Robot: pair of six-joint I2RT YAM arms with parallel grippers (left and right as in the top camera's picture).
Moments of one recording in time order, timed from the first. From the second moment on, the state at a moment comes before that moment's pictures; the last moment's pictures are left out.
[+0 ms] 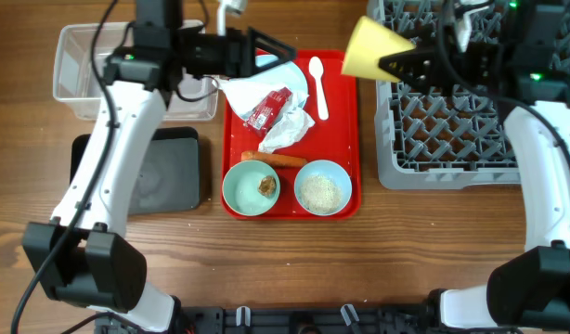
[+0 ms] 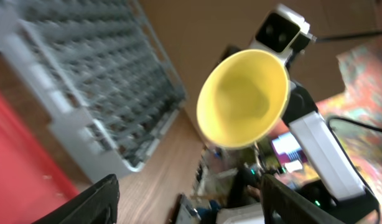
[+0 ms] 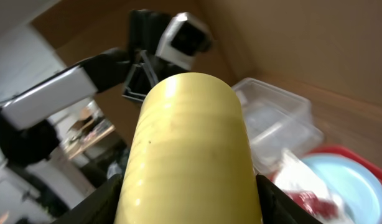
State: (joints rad) left arm -0.16 1.74 1.63 -0.53 1.25 -0.42; right arm -0.11 1.61 1.47 -0.47 -1.46 -0.07
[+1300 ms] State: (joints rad) left arm -0.23 1.74 1.63 -0.95 0.24 -0.42; right arm -0.18 1.83 1.66 -1.45 -0.05 0.22
